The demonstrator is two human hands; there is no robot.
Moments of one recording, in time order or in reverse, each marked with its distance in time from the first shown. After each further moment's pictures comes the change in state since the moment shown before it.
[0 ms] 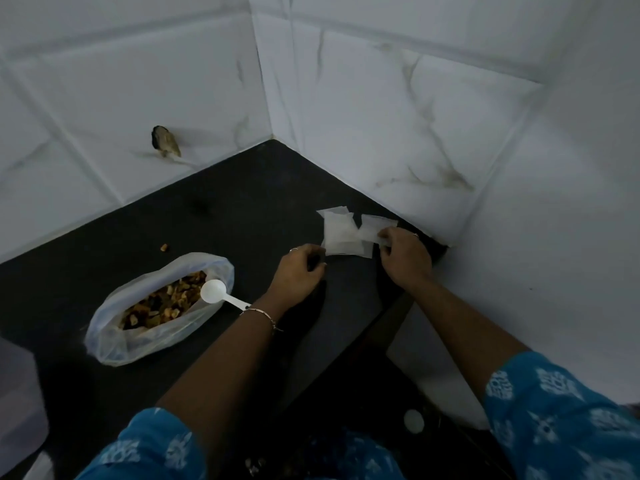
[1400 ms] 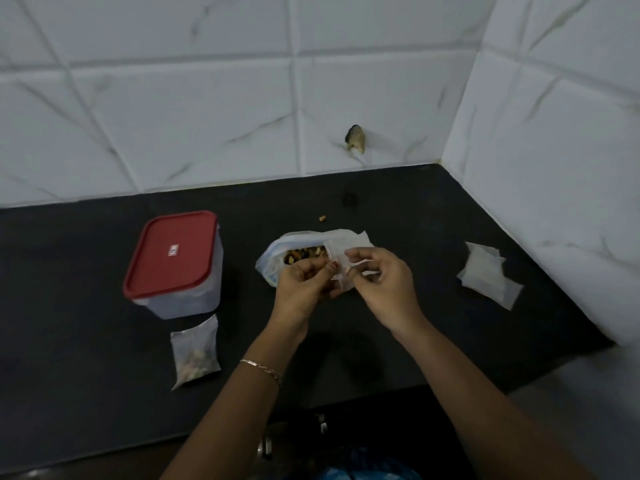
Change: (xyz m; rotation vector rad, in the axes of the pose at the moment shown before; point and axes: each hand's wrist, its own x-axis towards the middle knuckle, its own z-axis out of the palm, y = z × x) left_hand -0.180 -0.016 -0.105 -1.019 0.675 -0.338; right_hand -0.111 -0.229 0.023 0.793 -0.417 -0.359
